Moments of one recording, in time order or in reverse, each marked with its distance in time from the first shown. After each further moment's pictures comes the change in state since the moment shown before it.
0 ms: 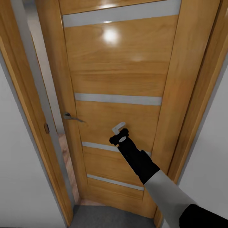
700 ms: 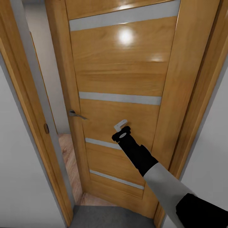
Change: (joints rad) left arm 0.000 -0.002 -0.001 -0.001 0.000 -0.002 0.000; right arm -0.077 0.000 0.003 0.119 -0.035 -0.014 -0.048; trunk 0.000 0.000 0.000
